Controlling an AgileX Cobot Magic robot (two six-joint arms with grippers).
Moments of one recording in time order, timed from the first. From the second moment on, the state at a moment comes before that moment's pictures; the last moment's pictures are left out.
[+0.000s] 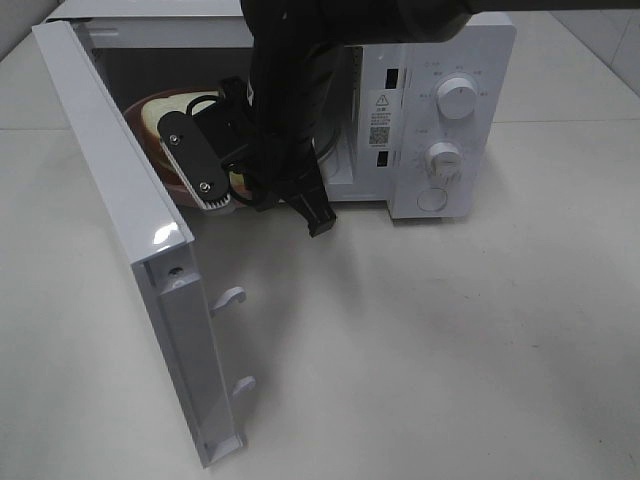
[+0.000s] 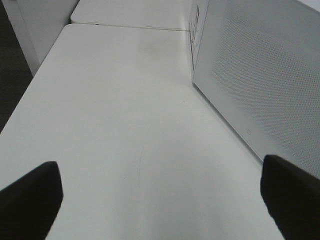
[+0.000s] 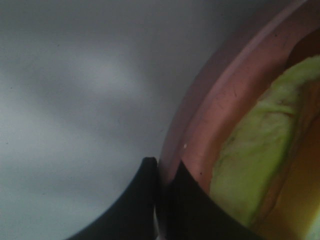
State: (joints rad) left arm 0.02 0.00 -0.50 -0.05 1.04 -0.03; right arm 0.76 2.11 -1.71 -0.12 0.82 -1.31
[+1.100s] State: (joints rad) left arm 0.02 0.00 -0.50 -0.05 1.04 -0.03; right arm 0.69 2.32 -2.00 -0.14 0.85 -1.22
